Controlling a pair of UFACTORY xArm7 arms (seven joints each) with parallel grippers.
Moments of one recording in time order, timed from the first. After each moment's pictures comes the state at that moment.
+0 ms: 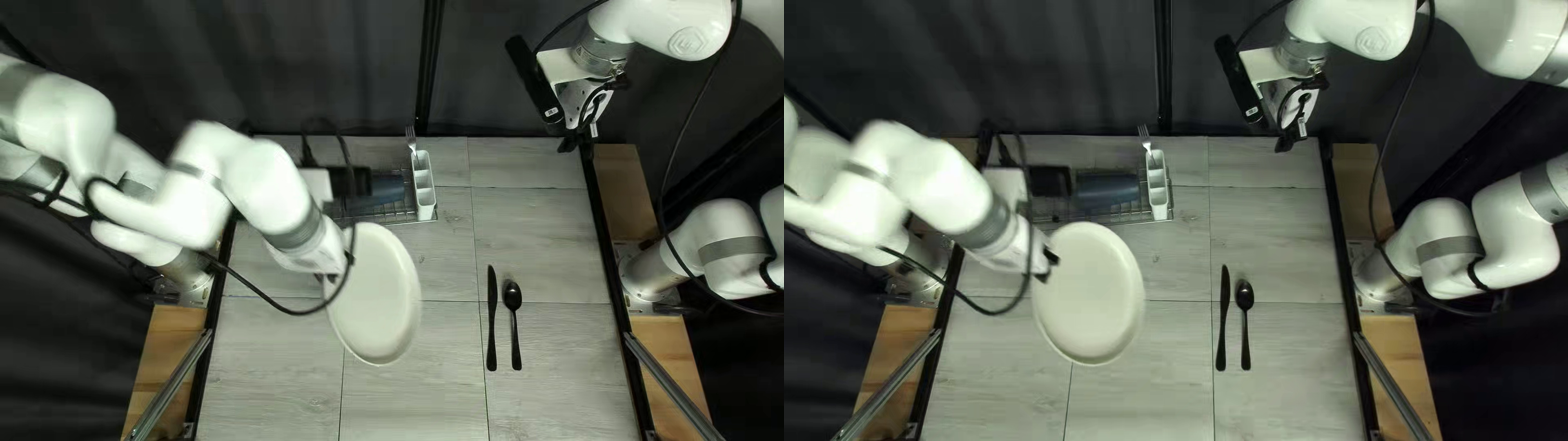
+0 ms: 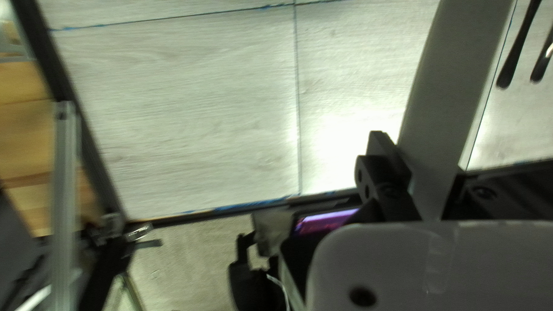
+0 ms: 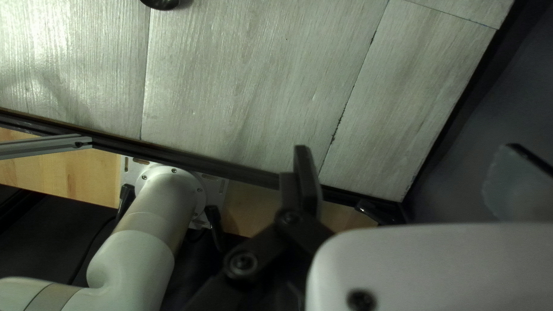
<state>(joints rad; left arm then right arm) -0.29 -0.25 -0.02 0.91 0.11 1.01 -1.94 0.01 -0.49 -0.43 1.03 -0.16 1.47 -0.62</state>
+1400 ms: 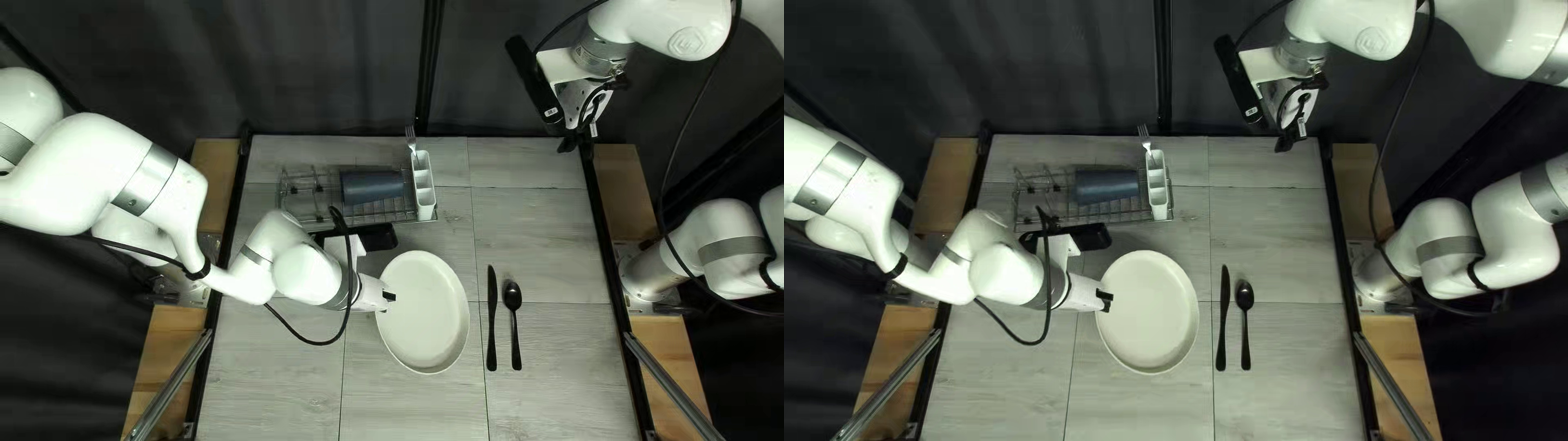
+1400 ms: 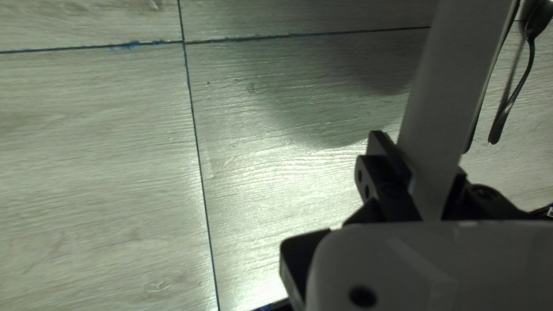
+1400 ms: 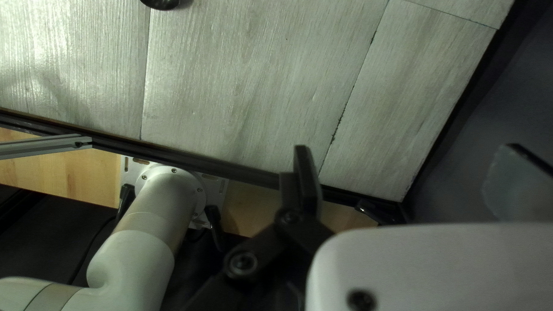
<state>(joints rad) -0.21 -0.07 -0.02 0.62 0.42 0.37 -2.22 0.01 -0.49 -0.43 1.03 -0.16 1.47 -0.62</state>
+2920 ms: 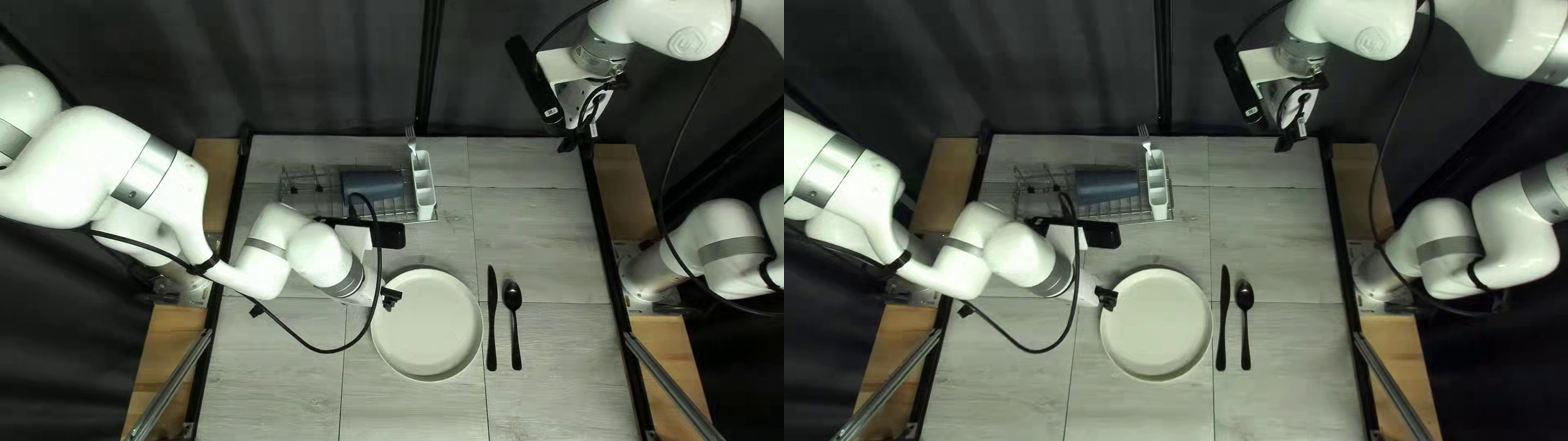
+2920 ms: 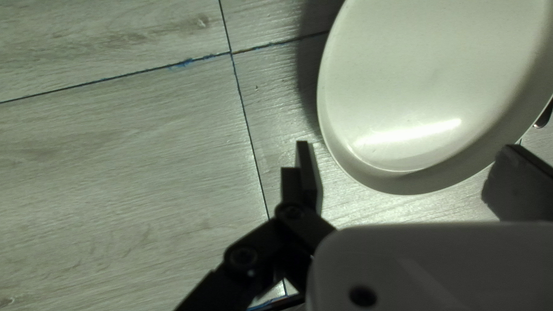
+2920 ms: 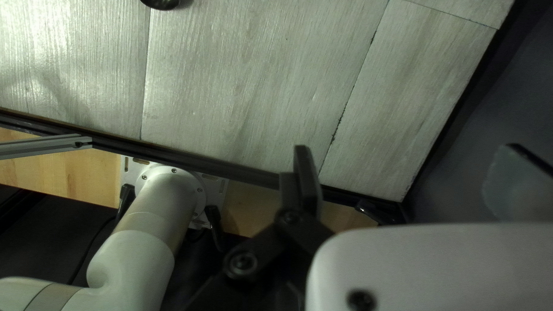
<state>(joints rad) -0.26 -0.15 0.07 0.68 0.05 0.62 -1.66 0.01 -0.49 -0.43 1.03 -0.16 1.47 -0.62</state>
